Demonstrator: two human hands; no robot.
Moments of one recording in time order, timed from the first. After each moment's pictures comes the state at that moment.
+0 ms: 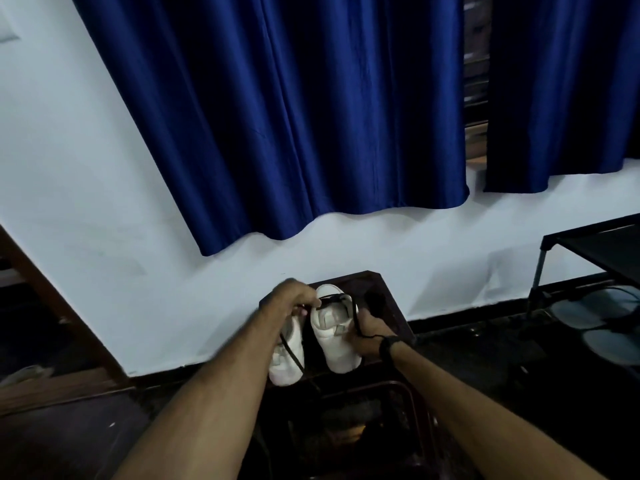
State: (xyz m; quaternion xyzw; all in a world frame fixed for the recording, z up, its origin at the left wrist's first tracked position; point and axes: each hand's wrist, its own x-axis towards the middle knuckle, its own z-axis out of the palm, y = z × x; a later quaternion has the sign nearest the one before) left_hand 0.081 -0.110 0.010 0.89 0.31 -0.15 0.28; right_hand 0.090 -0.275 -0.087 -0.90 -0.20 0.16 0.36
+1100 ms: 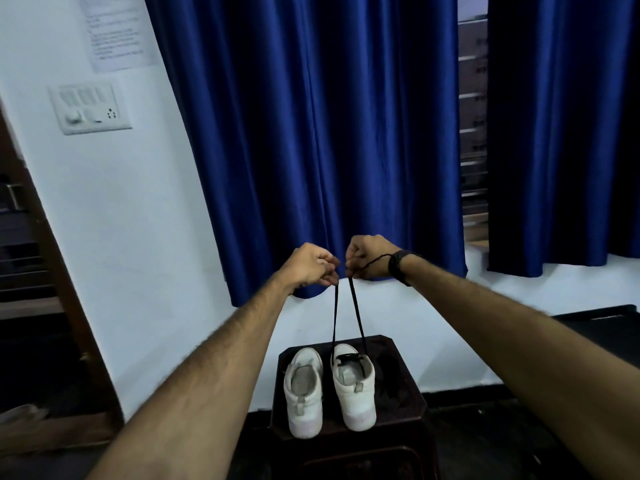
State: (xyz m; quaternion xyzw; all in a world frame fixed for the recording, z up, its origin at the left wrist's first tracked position) left_hand 0.035 -0.104 0.179 0.90 0.03 0.14 0.41; right_hand 0.085 -0.274 0.196 -0.88 -0.35 -0.02 0.33
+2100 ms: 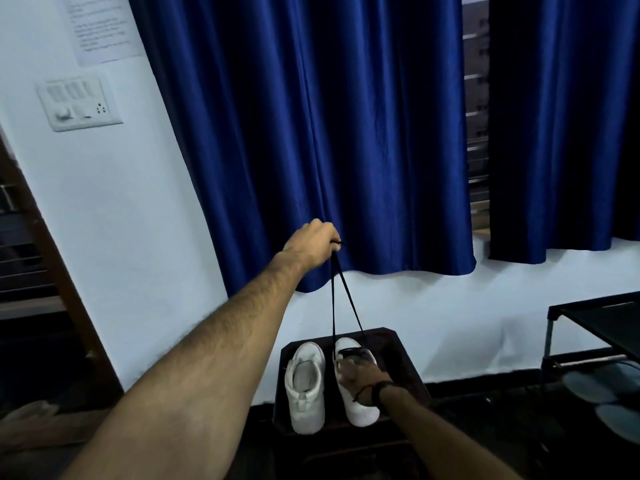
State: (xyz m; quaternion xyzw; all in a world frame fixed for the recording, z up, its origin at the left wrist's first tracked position) left_hand 0.059 -0.114 0.208 0.98 -0.01 0.21 0.04; right_hand 0.073 -0.236 -0.060 -0.92 -0.31 0.12 0.19
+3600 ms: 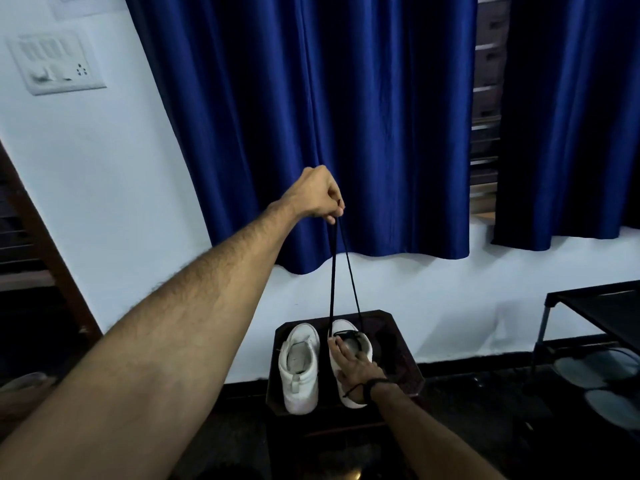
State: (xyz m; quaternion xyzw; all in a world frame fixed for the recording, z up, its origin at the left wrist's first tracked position) left_hand 0.068 -0.120 0.252 0.96 -0.03 0.19 0.19; right_hand 0.075 -0.231 -0.087 -0.92 -0.35 0.13 0.13
